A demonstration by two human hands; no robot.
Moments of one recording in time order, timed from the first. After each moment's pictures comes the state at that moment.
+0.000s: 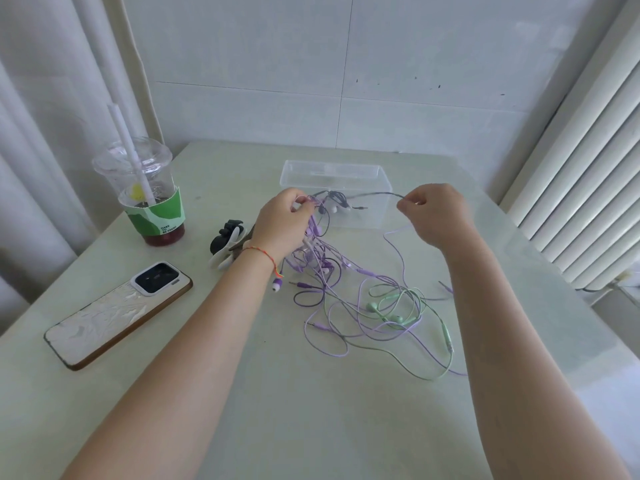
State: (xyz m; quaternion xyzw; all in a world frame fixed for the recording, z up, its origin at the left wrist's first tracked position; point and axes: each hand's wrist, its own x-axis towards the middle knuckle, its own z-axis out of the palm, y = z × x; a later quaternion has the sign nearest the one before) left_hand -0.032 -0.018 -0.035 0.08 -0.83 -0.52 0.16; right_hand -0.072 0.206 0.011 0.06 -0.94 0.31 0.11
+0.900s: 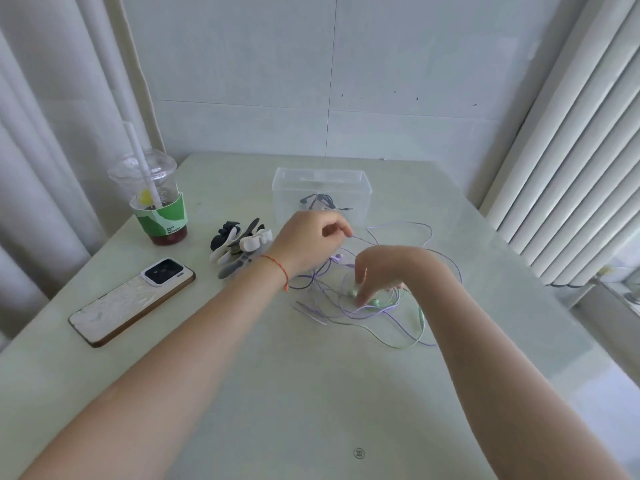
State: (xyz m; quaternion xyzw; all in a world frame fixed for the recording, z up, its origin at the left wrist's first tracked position) left_hand 0.015 0.033 -0.016 -0.10 -0.90 -0.39 0.14; right_hand -0.012 0.188 -0.003 0.22 -0.95 -0.06 -0.23
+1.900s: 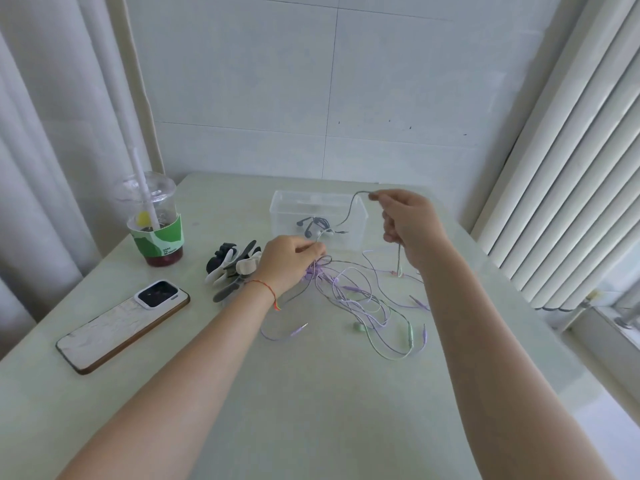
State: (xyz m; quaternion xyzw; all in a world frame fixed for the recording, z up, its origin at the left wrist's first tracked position) left_hand -0.006 0.009 -0.040 0.01 -0.86 -0.49 0.15; right_hand -0.046 0.203 0.041 0.07 -0.73 0.68 0.04
